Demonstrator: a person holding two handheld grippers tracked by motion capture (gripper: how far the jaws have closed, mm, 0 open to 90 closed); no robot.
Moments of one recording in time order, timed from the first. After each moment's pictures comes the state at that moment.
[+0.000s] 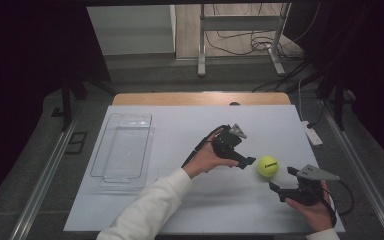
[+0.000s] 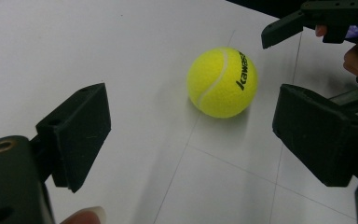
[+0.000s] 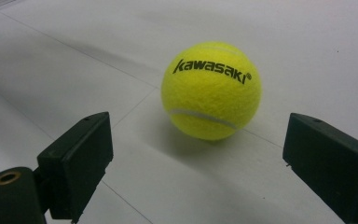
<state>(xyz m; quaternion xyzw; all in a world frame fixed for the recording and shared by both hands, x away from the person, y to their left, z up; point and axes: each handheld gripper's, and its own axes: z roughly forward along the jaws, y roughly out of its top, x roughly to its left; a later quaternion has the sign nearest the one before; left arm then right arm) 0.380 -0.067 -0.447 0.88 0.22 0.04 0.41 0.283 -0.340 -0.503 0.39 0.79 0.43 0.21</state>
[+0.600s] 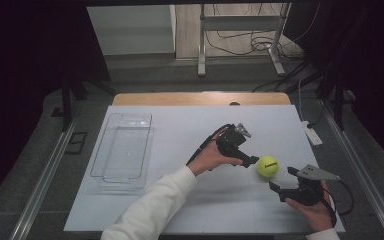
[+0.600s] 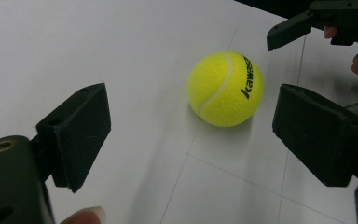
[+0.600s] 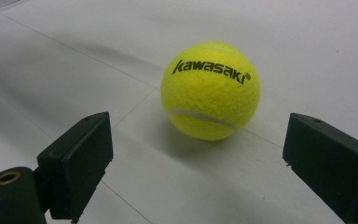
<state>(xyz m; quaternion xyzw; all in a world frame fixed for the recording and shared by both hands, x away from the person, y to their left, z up) 0.389 -0.080 -0.451 0.89 0.22 0.03 0.41 0.283 -0.340 -0.503 0.39 0.79 0.44 0.21</state>
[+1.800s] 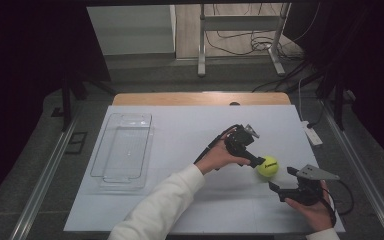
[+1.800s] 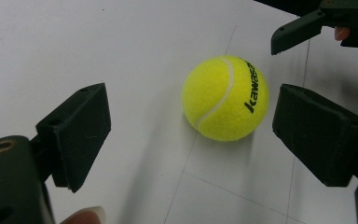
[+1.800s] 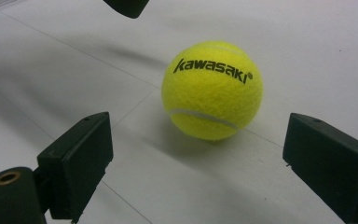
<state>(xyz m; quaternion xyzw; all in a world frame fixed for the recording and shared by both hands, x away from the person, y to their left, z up) 0.397 -0.104 -0.458 0.90 0.21 0.02 0.39 0.284 -0.339 -0.504 0.39 0.79 0.43 0.20</state>
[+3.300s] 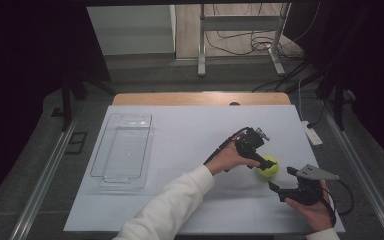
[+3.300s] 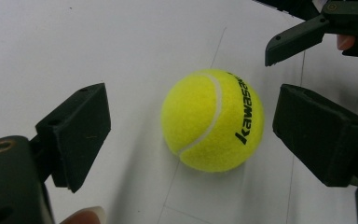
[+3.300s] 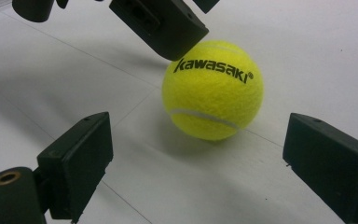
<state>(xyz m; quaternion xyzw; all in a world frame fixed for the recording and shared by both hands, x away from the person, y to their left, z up) 0.402 -0.137 -0.471 0.90 0.20 -0.01 0.38 0.285 -0.340 -0.505 0.39 0.79 0.44 0.20</state>
